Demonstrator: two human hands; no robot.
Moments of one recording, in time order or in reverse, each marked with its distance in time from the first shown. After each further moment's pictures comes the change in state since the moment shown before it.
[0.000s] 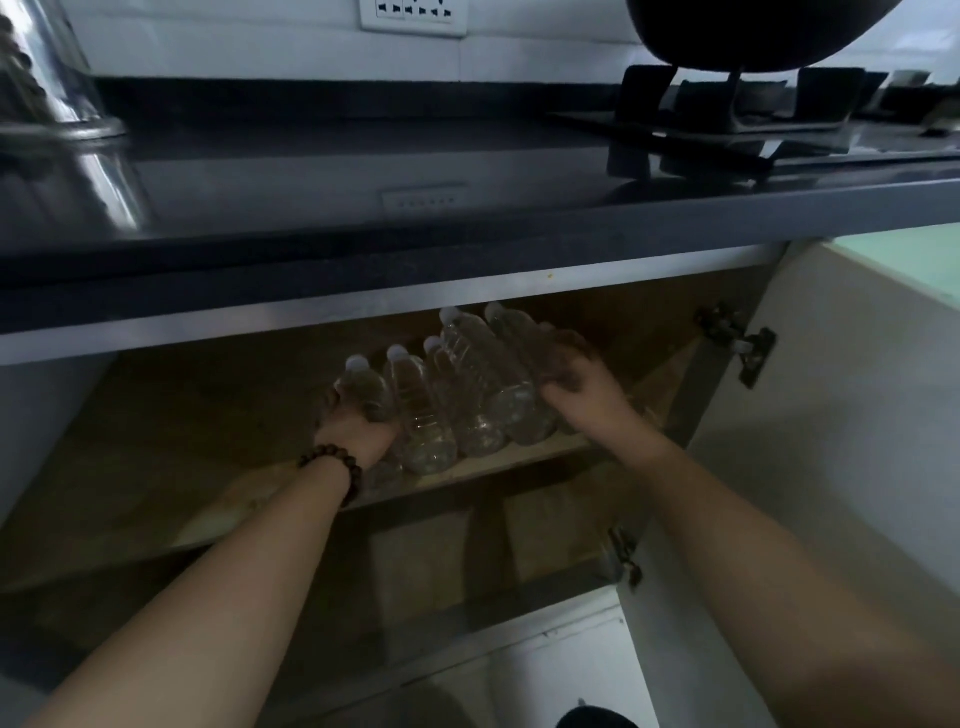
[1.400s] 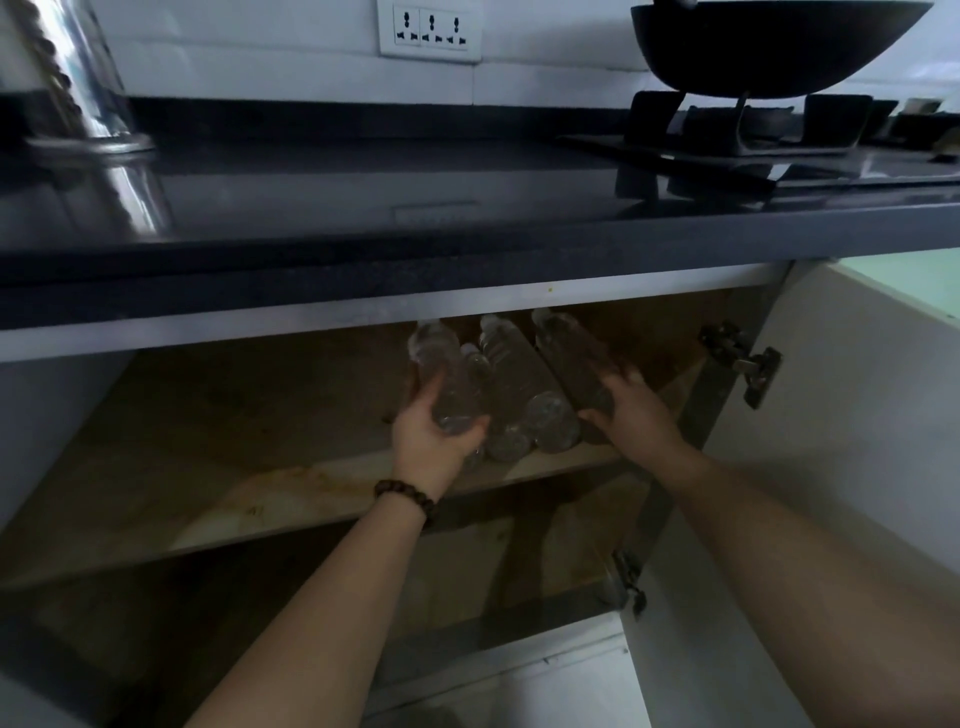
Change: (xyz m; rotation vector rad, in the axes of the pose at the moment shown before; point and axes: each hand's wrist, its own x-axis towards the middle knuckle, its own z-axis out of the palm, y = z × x) left_hand -0.055 0.059 0.048 -0.531 0.109 0.325; right_hand 0.008 0.045 -0.027 -0.423 0.072 -0.002
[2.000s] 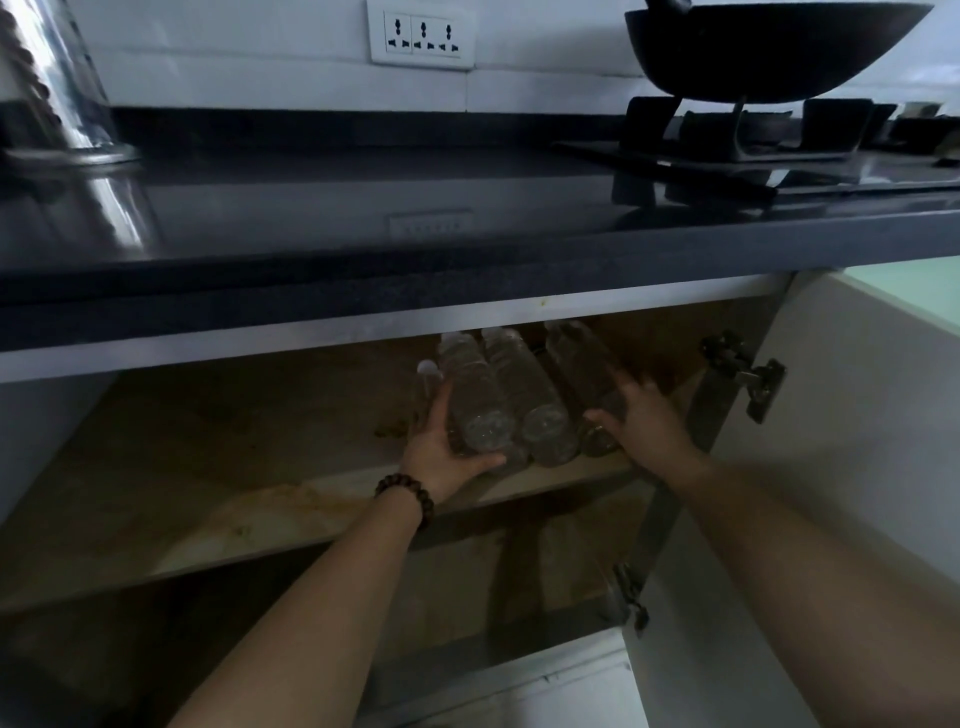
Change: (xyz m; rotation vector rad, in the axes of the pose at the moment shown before) left_hand 0.033 -0.023 0.009 0.273 -0.272 -0.084; right_hand 0.010 0.012 -0.009 0.066 0.011 0.025
